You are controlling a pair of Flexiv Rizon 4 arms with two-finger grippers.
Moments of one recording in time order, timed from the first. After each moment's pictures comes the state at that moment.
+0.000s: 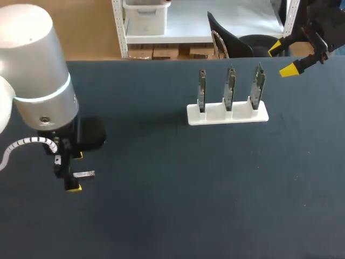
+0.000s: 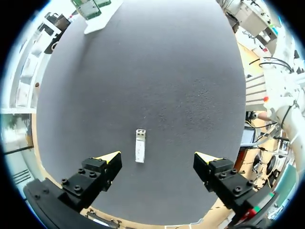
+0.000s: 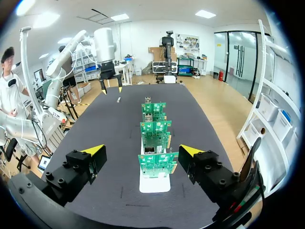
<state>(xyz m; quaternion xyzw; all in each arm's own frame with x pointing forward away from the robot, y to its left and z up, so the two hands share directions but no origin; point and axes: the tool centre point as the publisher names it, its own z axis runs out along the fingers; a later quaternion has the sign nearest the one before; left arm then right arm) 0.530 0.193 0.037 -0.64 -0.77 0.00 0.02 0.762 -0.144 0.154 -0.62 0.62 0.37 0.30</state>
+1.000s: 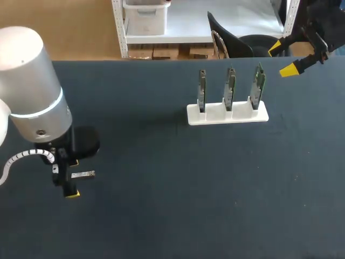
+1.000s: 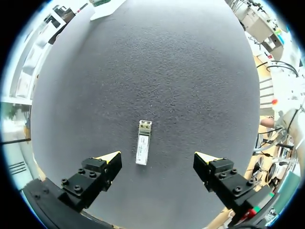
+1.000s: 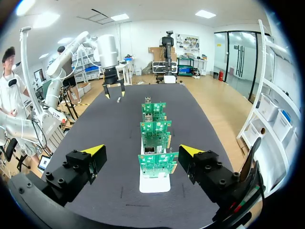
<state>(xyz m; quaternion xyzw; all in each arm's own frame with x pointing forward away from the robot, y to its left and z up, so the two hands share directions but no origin) 0.540 0.208 0.001 -0.63 -0.78 0.01 0.00 0.762 -0.144 0.154 -0.62 0.62 0.37 0.30</state>
